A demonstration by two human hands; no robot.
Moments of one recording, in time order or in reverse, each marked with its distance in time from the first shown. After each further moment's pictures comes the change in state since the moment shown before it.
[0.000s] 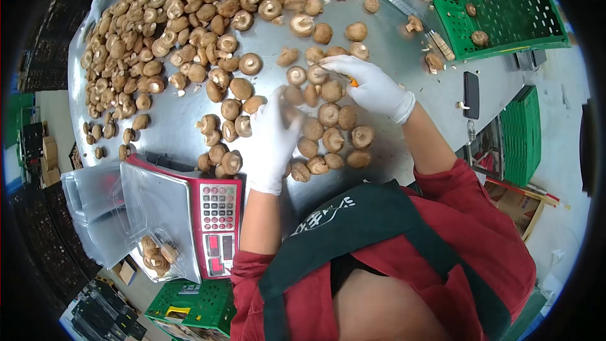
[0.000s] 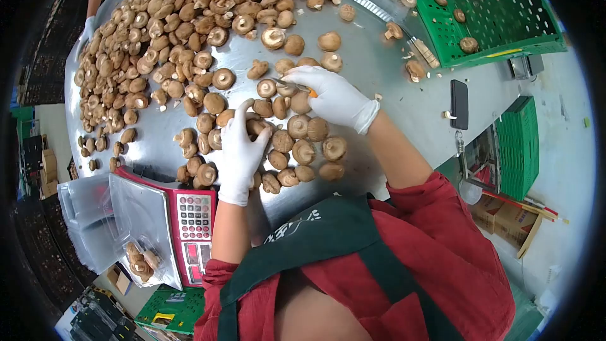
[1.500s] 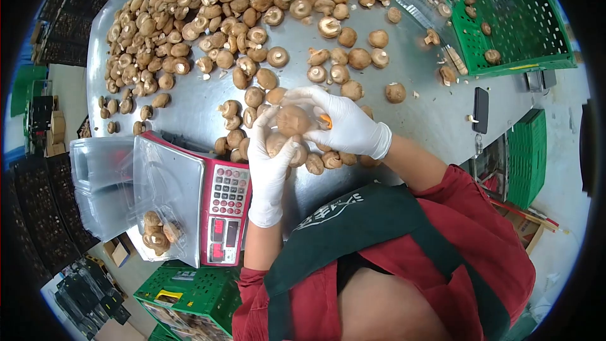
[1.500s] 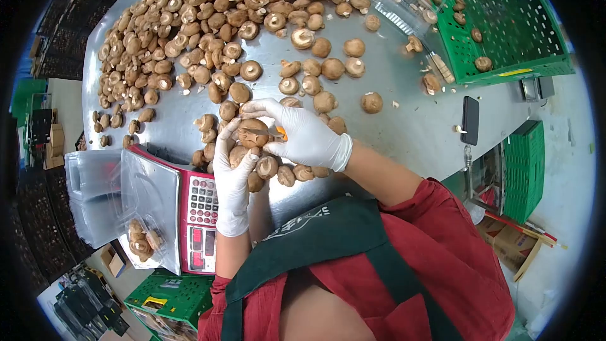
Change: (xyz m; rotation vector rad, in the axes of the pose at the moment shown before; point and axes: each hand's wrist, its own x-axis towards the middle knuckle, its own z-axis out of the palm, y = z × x) left_hand -0.065 0.006 -0.040 -1.054 0.180 -0.112; right_hand 0.008 -0.095 0.059 0.367 -0.120 -0.074
